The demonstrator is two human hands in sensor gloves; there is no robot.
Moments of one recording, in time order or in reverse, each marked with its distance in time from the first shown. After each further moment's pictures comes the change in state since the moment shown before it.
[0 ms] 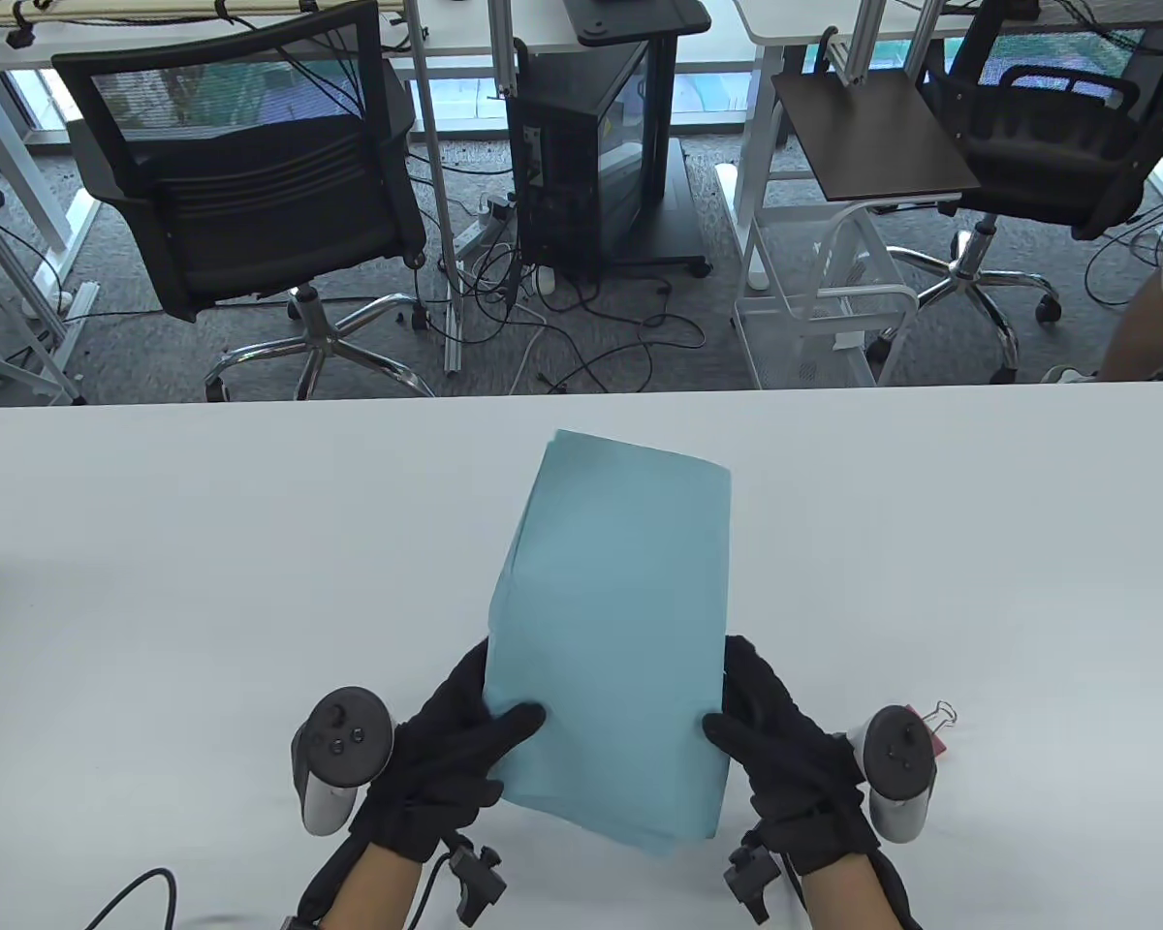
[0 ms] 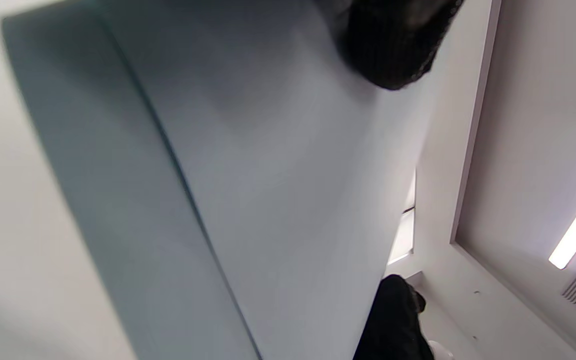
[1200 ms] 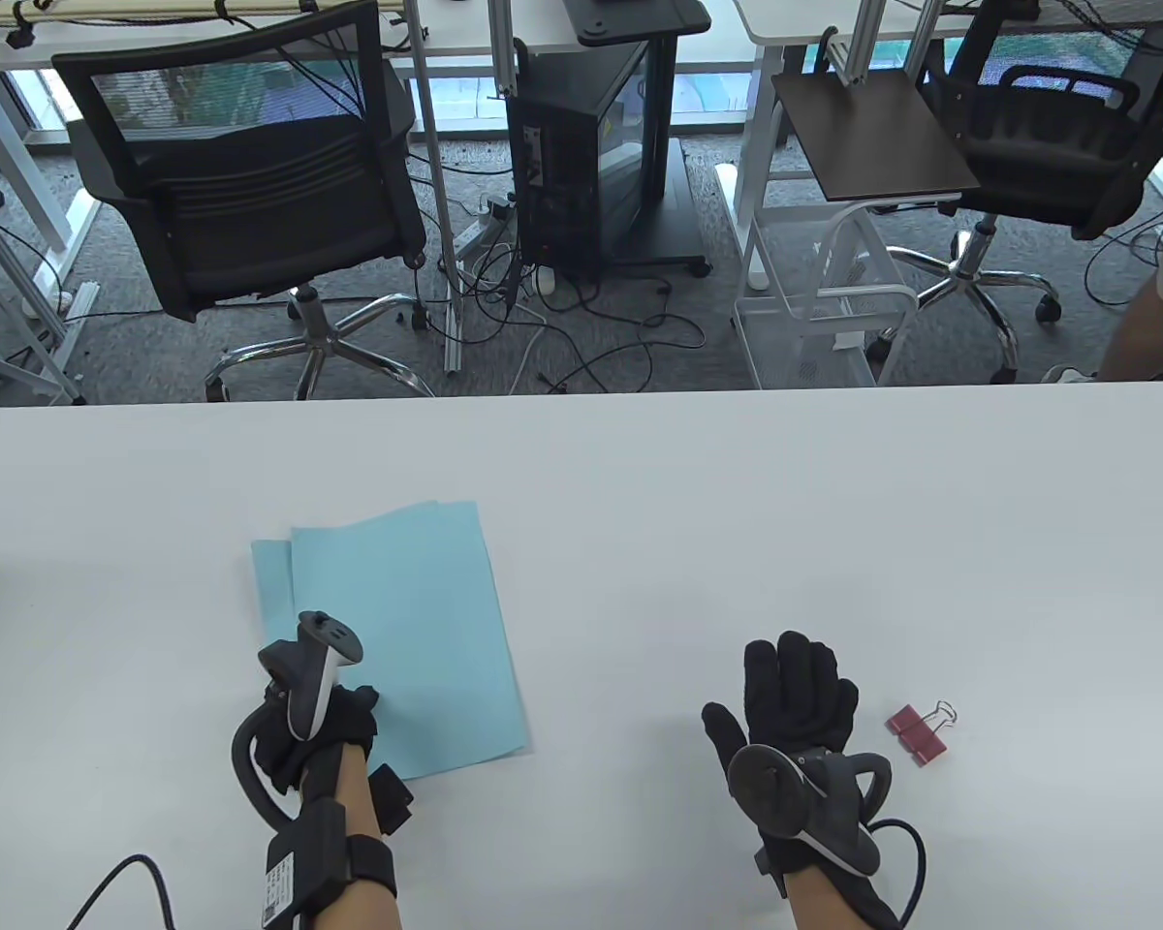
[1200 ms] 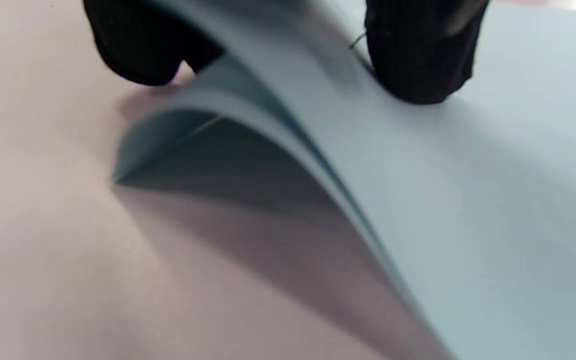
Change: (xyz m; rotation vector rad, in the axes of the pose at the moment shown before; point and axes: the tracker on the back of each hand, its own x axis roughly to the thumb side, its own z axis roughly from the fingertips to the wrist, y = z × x) left_hand -0.102 0.074 -0.009 0.192 1.342 -0.726; right_hand 0.005 0.032 0.005 -0.017 0.089 1.281
